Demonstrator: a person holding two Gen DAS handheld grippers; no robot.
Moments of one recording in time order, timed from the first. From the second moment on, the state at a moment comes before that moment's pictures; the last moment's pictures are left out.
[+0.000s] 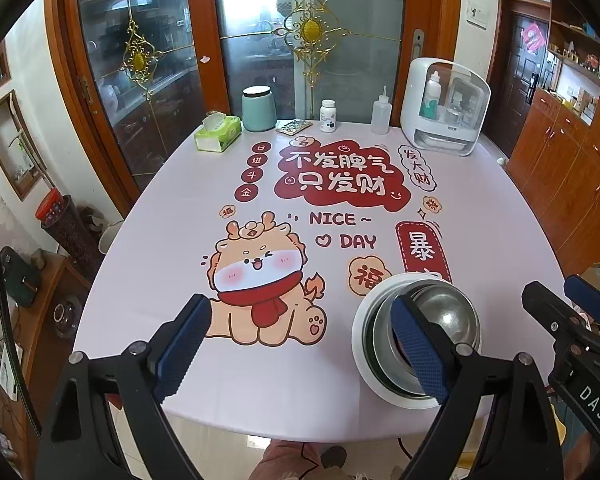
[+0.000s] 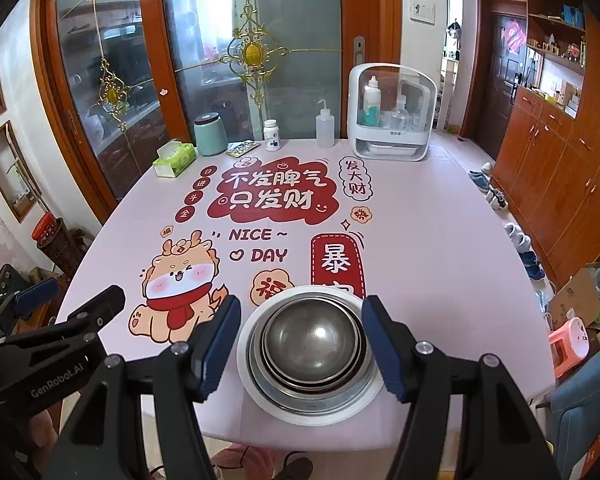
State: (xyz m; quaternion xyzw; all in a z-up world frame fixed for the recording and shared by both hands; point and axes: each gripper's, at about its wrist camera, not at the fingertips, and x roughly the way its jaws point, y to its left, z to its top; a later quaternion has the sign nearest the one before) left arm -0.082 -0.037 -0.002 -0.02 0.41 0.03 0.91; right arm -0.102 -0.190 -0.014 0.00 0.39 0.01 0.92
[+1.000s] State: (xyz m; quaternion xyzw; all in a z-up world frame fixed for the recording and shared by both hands) left arm -0.078 -0.034 -0.008 -0.02 0.42 0.03 0.91; right arm -0.102 -0.192 -0.015 0.01 0.39 0.01 0.92
